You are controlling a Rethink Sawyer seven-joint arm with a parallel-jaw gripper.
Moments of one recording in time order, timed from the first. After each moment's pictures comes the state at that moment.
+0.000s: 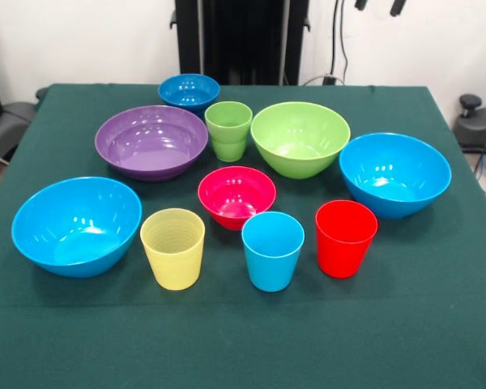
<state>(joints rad) 0.16 -1.01 0.00 2.03 -0.23 0.67 2.12</state>
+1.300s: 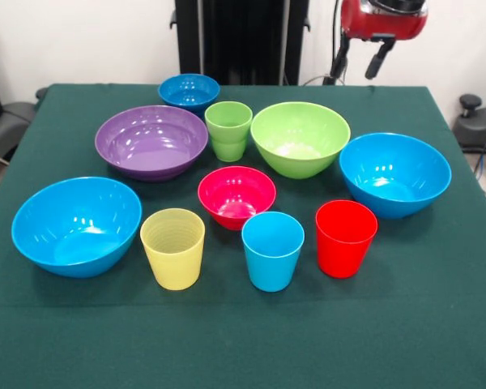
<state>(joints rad) -0.09 -0.80 0.26 1.77 -0.47 0.83 1.95</state>
